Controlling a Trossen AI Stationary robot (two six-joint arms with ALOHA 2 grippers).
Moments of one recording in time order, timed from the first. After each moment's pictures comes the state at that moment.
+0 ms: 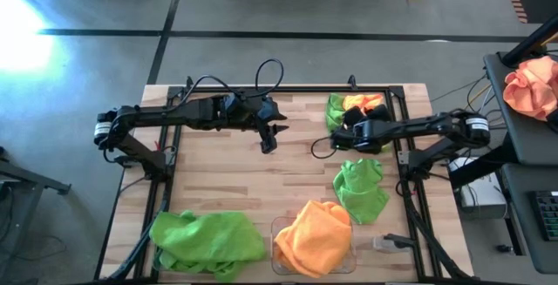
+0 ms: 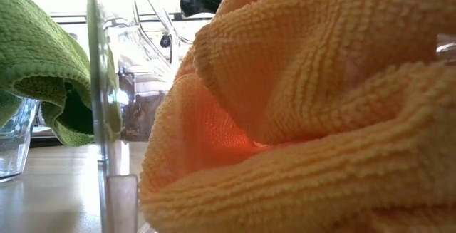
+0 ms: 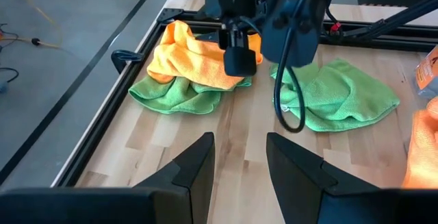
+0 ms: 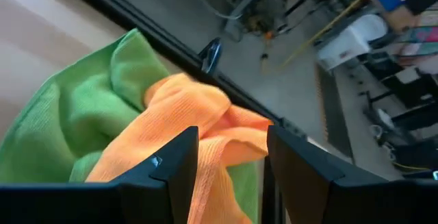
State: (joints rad) left arm 0.14 1.50 1.37 -0.41 -0.09 0.02; right arm -0.18 1.44 0.81 -0.86 1.07 0.78
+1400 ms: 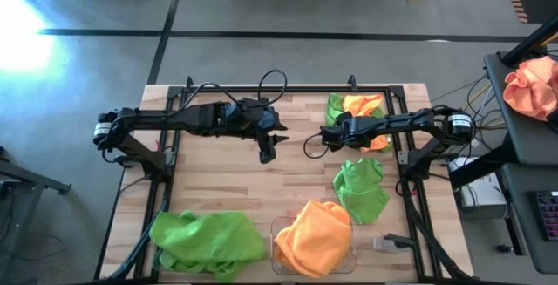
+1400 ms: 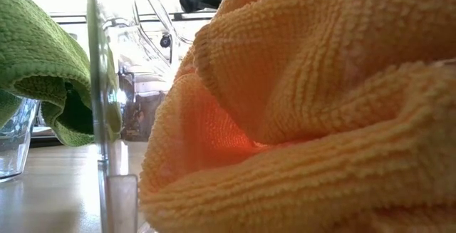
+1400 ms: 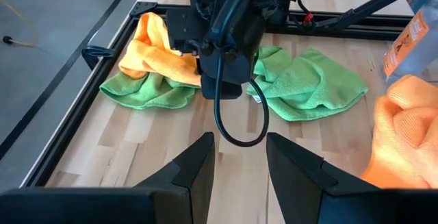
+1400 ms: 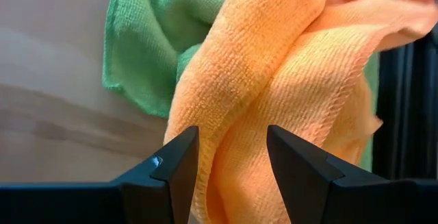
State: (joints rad) left arm 0.08 1.50 1.37 -0.44 -0.08 -0.01; right arm -0.22 1.60 0.92 -0.92 0.56 0.99
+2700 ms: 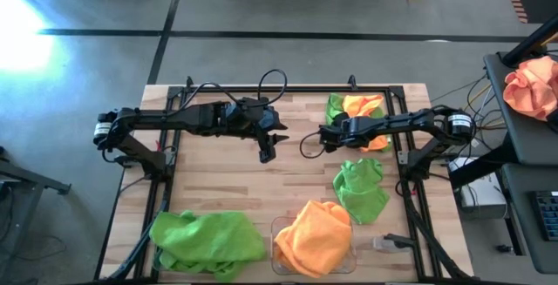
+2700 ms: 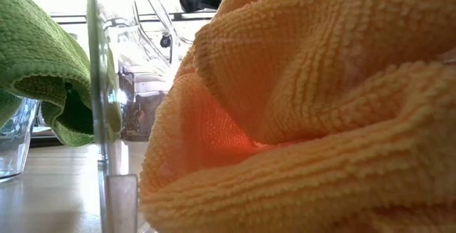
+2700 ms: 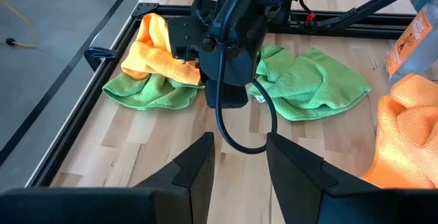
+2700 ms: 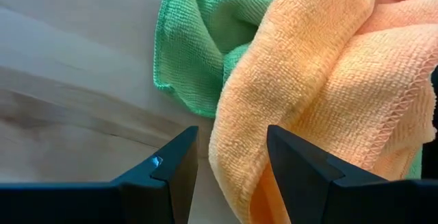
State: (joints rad) left arm 0.08 1.50 1.37 -0.44 -0.09 0.00; right arm -0.22 1.60 0.92 -0.82 0.50 0.96
